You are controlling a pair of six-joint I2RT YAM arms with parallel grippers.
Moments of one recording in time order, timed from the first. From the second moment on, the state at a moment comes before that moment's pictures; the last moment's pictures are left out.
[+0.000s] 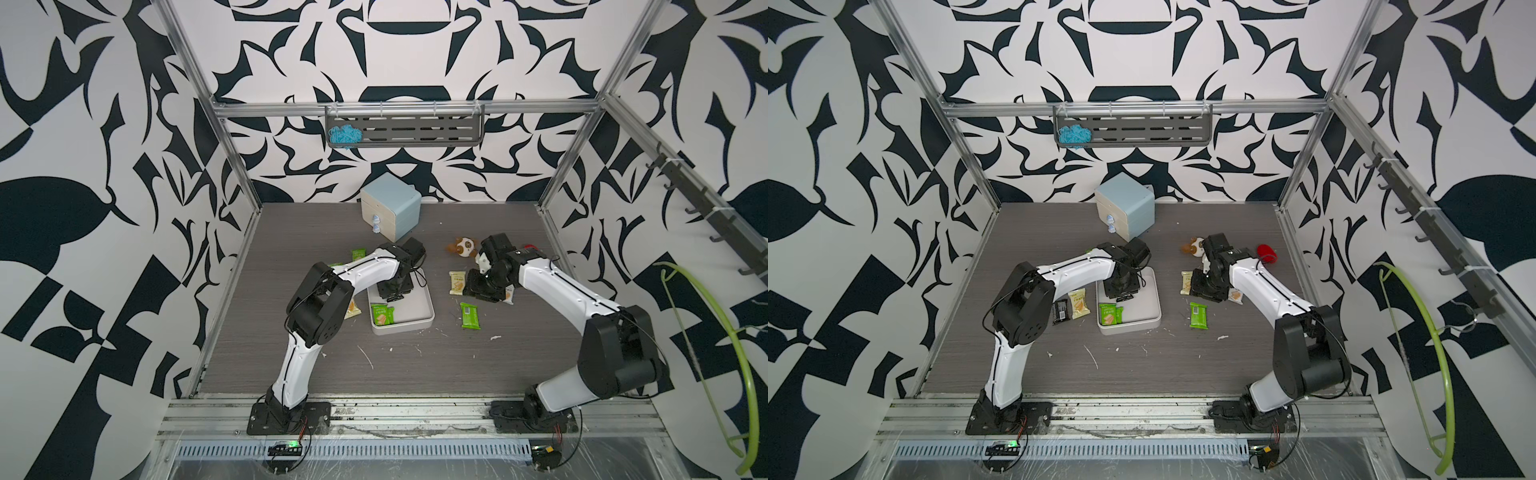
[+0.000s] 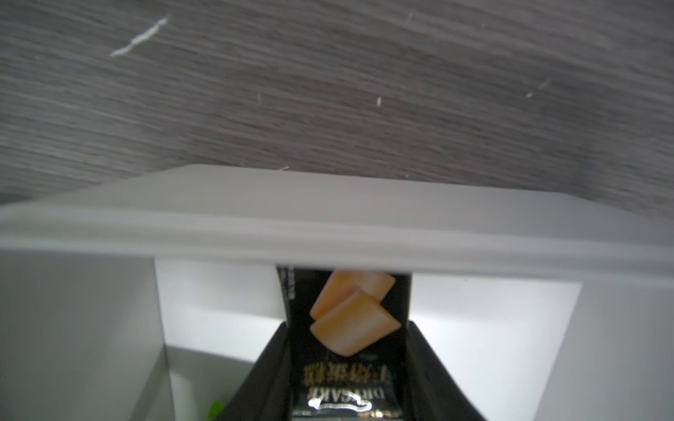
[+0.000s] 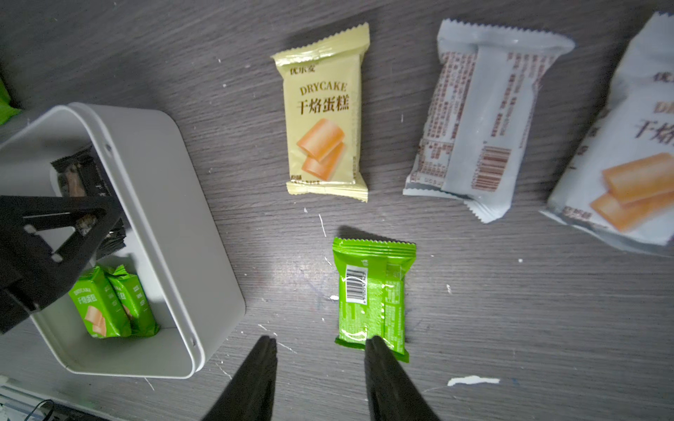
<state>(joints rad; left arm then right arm) -0.75 2.11 1.60 -0.89 -0.13 -0.93 0.26 1.52 1.09 -0.85 -0.22 0.49</state>
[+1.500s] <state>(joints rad) -0.29 1.46 0.83 -0.81 -0.12 -0.87 0.49 1.79 1.32 -0.69 -0.13 0.73</state>
